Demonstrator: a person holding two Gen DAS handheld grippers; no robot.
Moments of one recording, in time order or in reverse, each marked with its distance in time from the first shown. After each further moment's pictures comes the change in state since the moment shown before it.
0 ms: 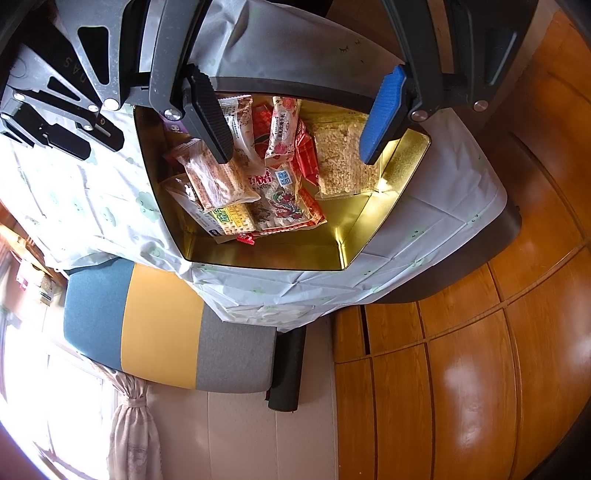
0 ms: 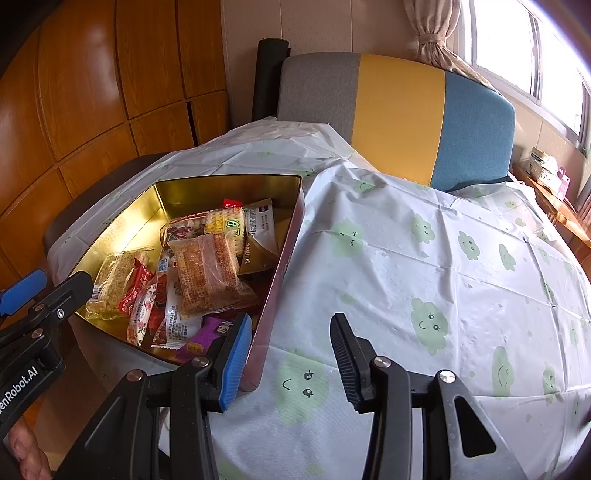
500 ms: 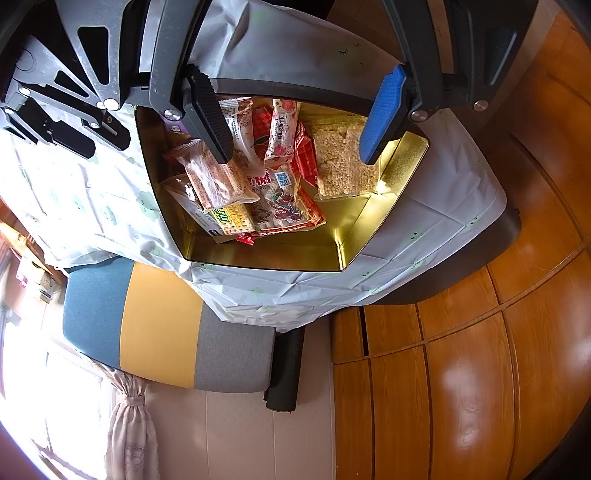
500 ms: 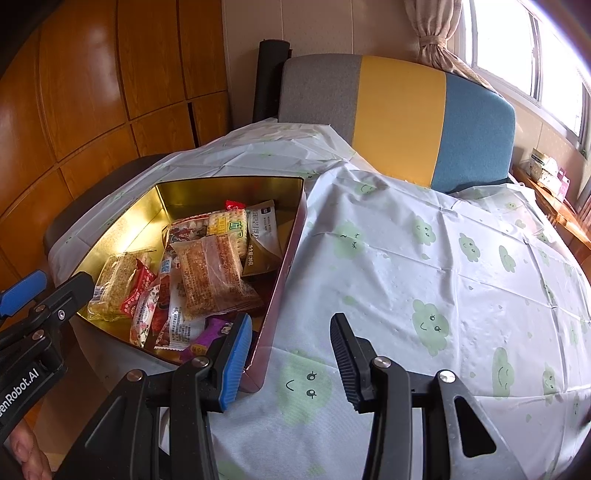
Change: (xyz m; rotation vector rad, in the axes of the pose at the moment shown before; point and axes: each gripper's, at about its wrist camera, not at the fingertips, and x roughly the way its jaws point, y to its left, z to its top) left arm -0.002 0.005 0.000 -0.012 0.005 -0.004; right arm -0.002 0.005 0.000 0.001 -0.006 -0.001
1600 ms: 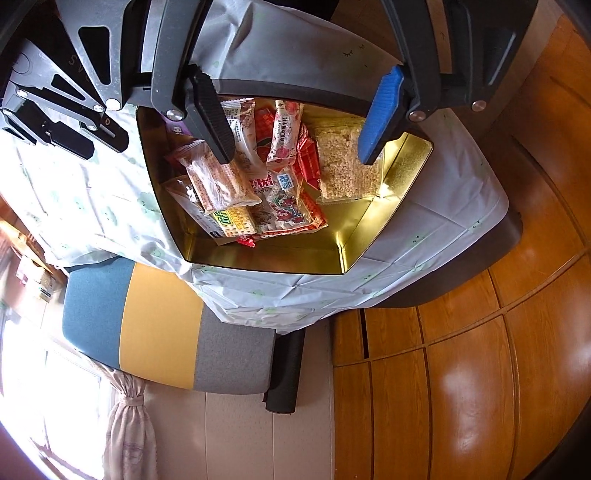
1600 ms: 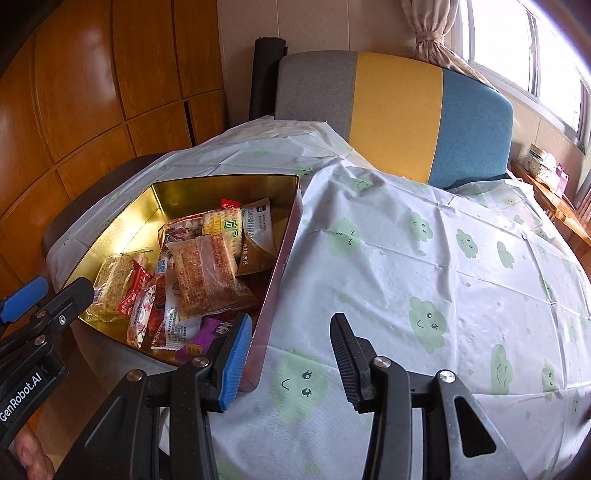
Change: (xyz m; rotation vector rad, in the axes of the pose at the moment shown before) left arm 0.002 -0.003 -0.001 -0.007 0.007 -0.003; right arm 0.000 -0.003 0.001 0.010 0.008 -0.006
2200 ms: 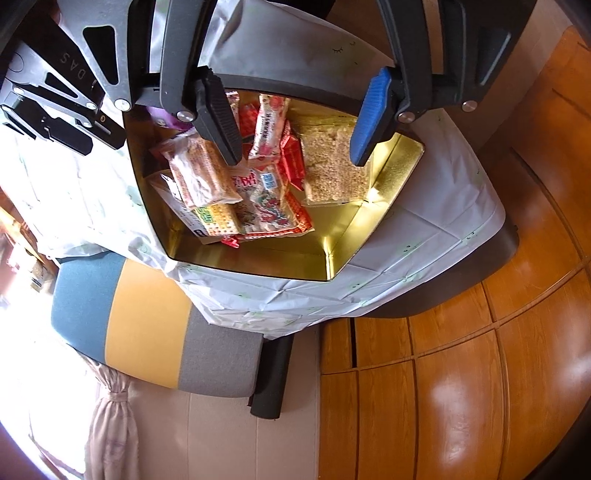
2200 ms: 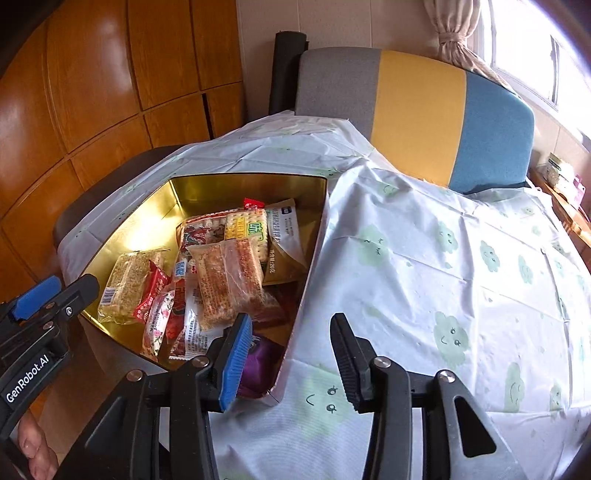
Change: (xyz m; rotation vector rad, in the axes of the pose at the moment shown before) left arm 0.009 0.015 0.004 -0.043 0.025 0.011; right arm 0.012 0.014 0.013 -0.030 0.026 0.047
